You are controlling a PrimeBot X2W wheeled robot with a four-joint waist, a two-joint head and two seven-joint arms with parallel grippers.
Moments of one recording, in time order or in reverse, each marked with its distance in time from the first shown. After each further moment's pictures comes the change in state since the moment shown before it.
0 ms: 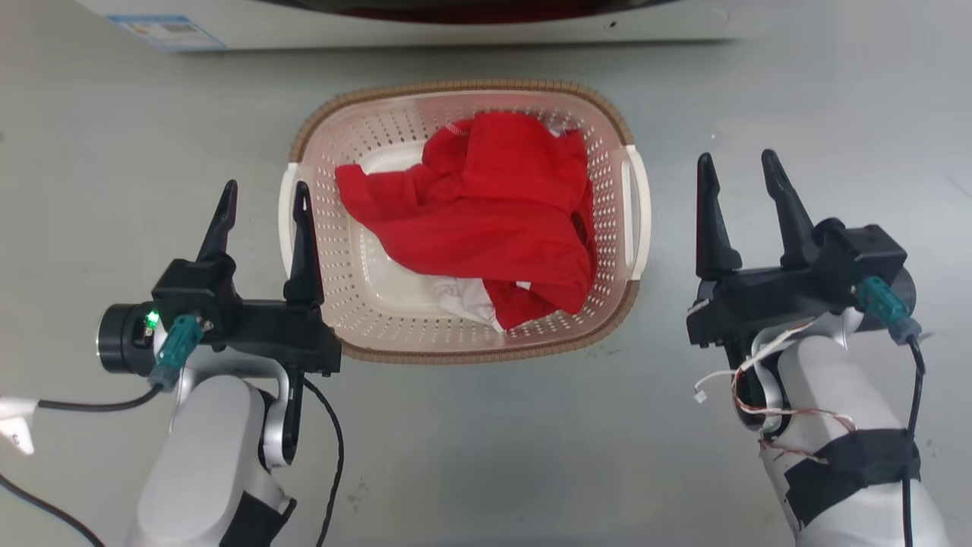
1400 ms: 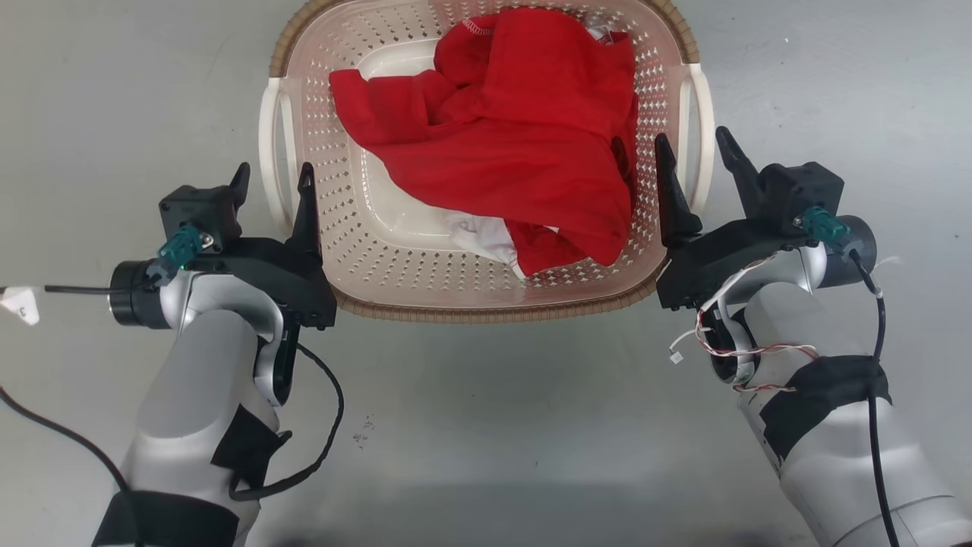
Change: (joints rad) left arm -0.275 -0.022 0.006 0.462 -0.071 -0.096 0.039; right arm -0.256 -0.003 0.171 0.369 0.100 -0.002 0.000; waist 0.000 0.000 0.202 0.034
